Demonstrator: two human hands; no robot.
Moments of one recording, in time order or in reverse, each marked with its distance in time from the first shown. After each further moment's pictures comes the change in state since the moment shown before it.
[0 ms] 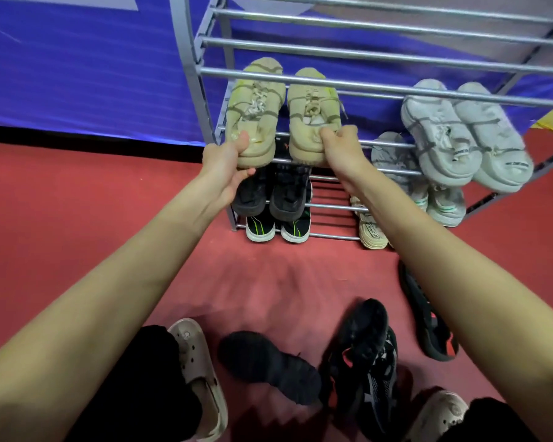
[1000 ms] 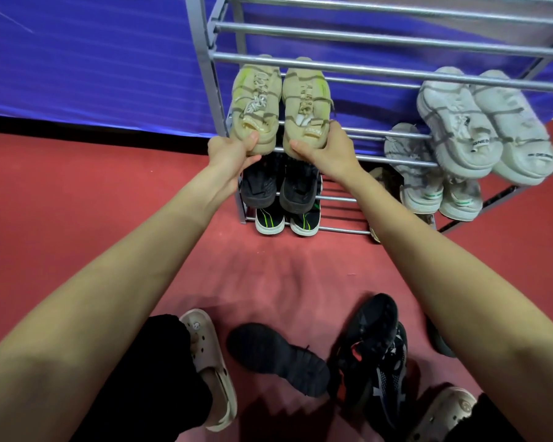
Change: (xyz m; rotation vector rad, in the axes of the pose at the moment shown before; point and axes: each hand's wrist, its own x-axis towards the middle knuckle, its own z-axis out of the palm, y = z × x) left_hand 0.019 -0.008 -0.011 0.090 0.070 0.054; right_hand -0.002 0.018 0.024 -0.285 -0.028 -0.154
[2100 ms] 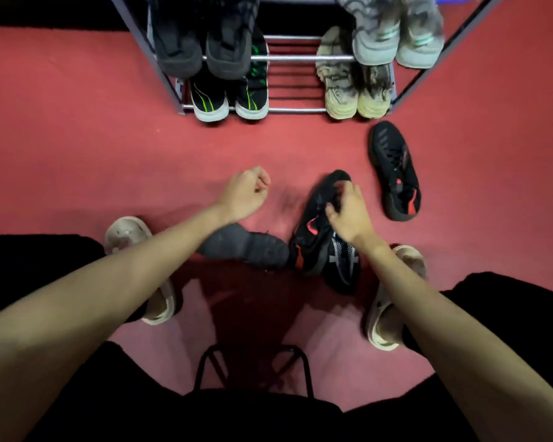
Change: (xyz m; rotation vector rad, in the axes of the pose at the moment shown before) left_hand -0.135 -0.242 -0.002 1.135 -0.534 0.190; right_hand -0.265 0.243 -0.023 -0.365 -0.115 0.292
